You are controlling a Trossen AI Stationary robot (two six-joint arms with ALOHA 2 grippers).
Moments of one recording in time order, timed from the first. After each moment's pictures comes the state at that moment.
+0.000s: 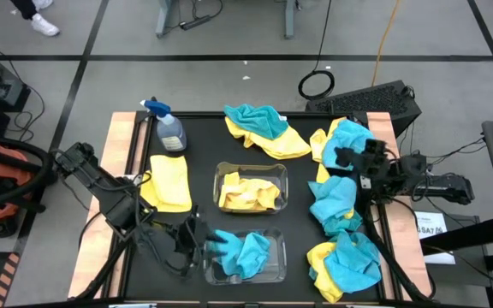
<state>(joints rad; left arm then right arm) -0.68 1.52 1.59 -0.58 -0.49 -0.47 -0.06 0.09 0.06 0.64 0.16 1.01</state>
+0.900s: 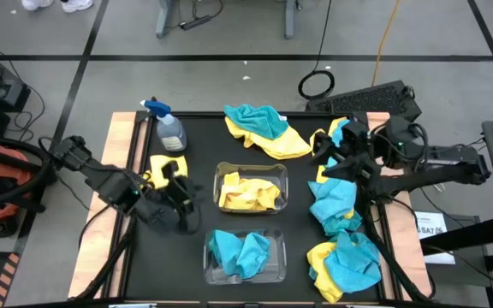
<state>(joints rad) -0.54 1.41 1.59 -1.25 -0.66 -0.64 -0.06 0.89 0.92 0.32 -0.51 0.69</state>
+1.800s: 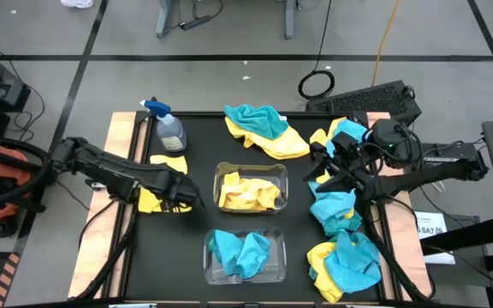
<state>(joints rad) -0.20 1.39 0.97 -1.36 -0.10 -0.57 0.00 0.93 1.00 0.08 -0.55 0.59</state>
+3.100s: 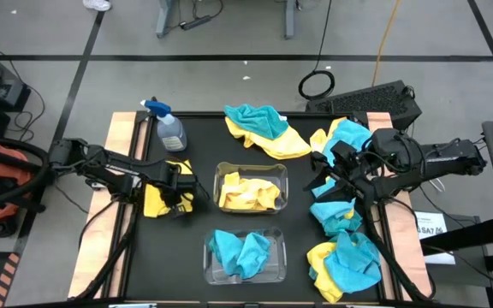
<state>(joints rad) 0.01 1.39 0.61 -0.82 0.11 -0.46 0.12 0.93 1.00 0.05 -0.44 0.62</state>
